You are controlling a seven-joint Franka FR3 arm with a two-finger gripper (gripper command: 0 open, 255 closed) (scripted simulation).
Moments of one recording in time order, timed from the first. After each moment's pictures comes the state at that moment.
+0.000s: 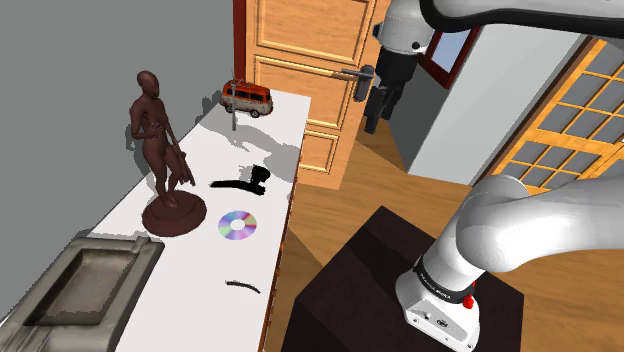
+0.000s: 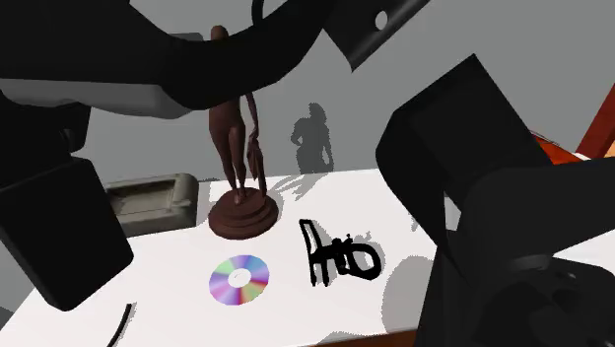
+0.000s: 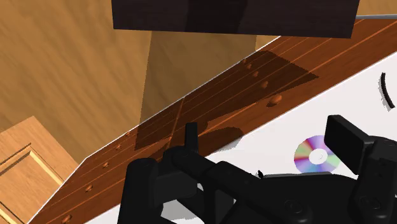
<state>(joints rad) 0.01 -0.81 0.02 -2.45 -0.05 1.61 -0.06</state>
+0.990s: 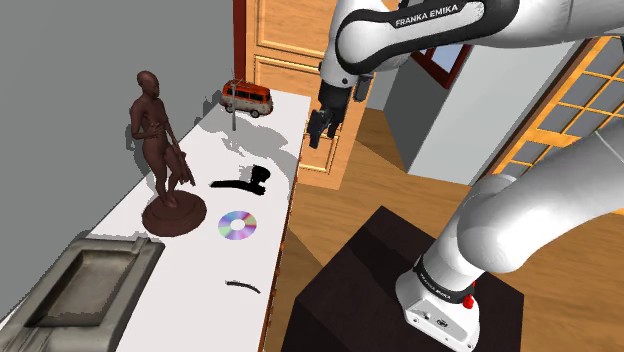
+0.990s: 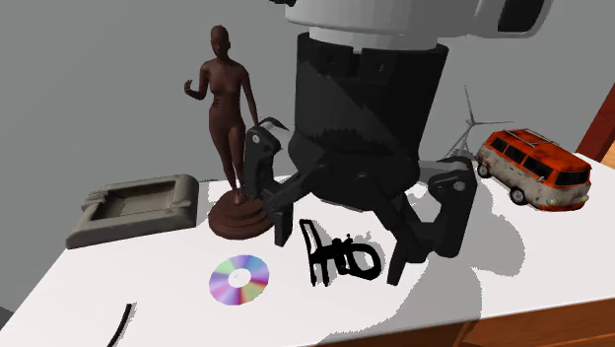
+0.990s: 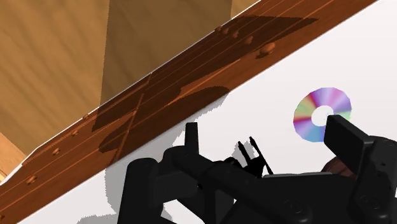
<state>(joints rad) 0.04 -0.38 -0.05 -2.42 0.05 2.03 -0.13</state>
